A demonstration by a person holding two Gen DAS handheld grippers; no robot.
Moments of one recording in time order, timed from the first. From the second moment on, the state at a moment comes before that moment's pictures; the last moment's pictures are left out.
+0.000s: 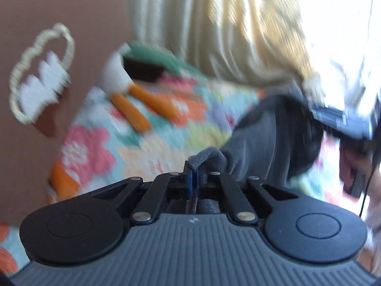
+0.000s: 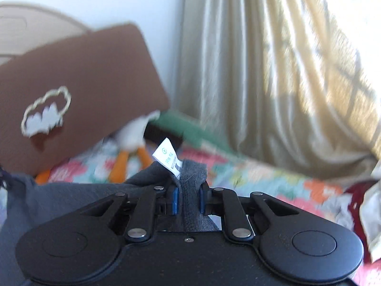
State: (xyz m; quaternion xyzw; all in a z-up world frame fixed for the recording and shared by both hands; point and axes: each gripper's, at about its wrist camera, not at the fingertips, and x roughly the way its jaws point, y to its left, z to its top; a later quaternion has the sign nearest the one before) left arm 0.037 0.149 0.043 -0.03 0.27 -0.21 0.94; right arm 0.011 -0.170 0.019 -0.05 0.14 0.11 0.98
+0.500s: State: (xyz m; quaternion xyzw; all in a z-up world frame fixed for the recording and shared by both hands) left arm 0.039 0.132 -0.027 0.13 0.29 -0.14 0.94; right arm 0.040 -0.174 -0.017 0.06 0.37 0.07 0.93
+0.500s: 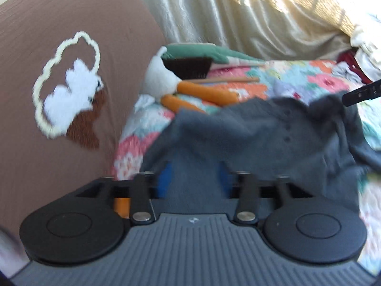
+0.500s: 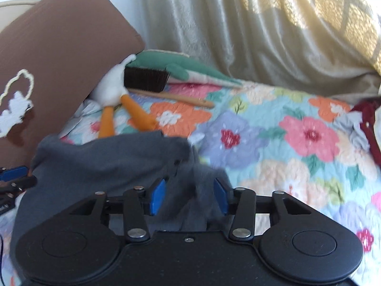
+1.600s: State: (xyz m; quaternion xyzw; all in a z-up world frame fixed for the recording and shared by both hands) left arm -0.078 0.144 0.015 0.04 0.40 -0.21 0.89; right arm -0.073 -0.195 0.000 0.12 0.49 0.14 0.85
